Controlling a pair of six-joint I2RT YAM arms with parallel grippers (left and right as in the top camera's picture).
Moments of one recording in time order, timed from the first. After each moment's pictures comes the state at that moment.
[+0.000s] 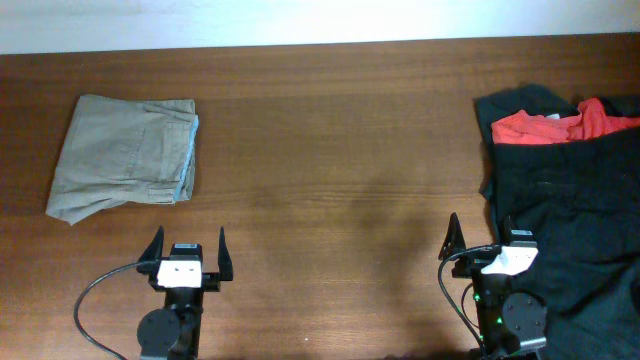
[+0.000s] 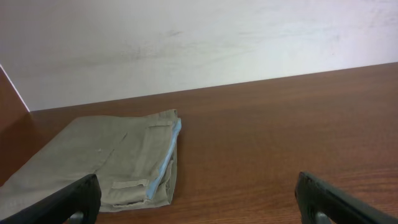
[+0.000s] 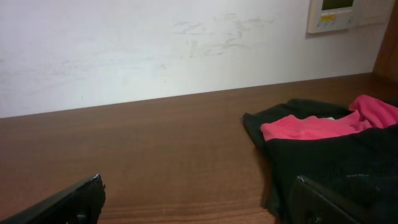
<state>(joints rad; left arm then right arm) -0.10 0.01 0.01 -0.07 -0.10 0.12 0.12 0.01 0.01 -0.06 0.16 0.13</state>
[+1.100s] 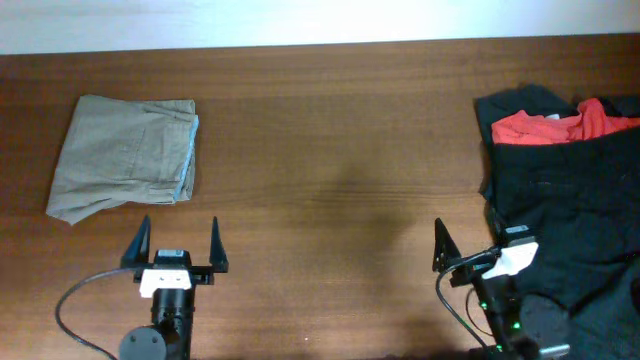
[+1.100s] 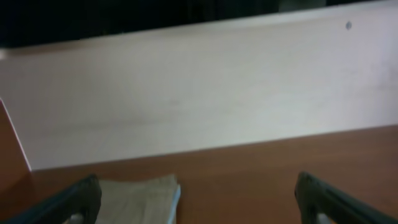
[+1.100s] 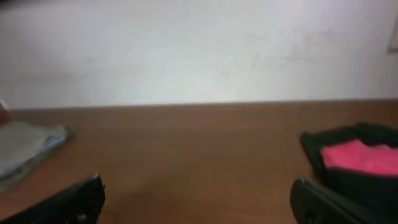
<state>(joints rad) -0.10 0.05 0.13 0.07 -0.06 0.12 0.12 0.08 0.24 -0.22 -0.09 0.13</state>
